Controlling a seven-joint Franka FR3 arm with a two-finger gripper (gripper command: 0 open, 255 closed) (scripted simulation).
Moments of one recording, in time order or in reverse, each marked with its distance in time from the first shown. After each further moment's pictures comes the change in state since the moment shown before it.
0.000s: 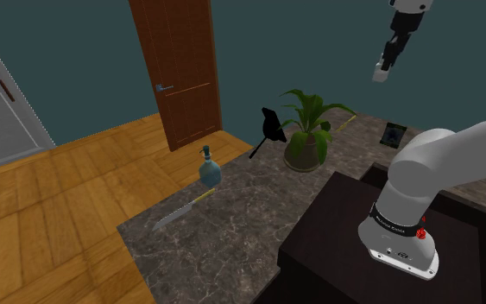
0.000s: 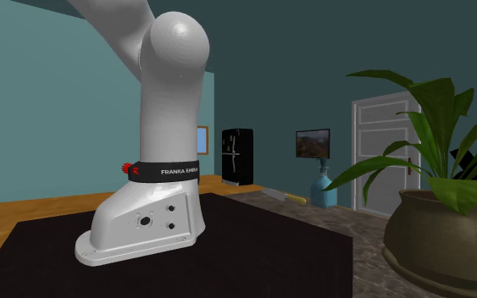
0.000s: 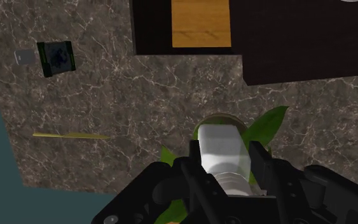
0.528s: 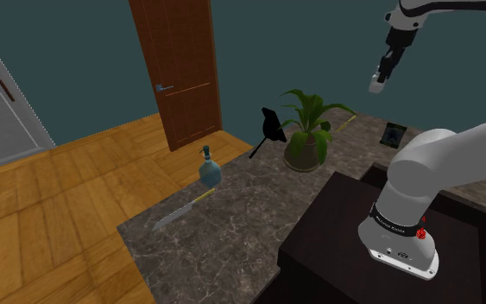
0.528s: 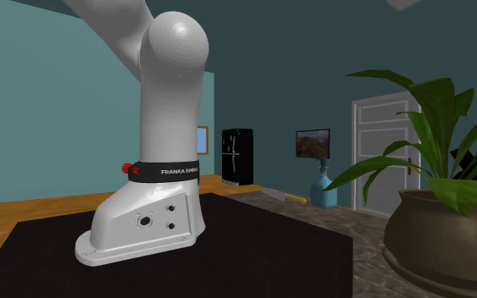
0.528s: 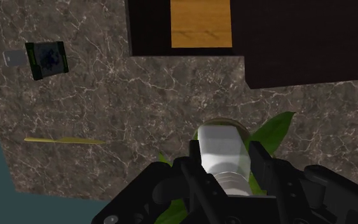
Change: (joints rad) arm -0.015 -0.031 -0.030 -0.122 -0.031 0.093 0.014
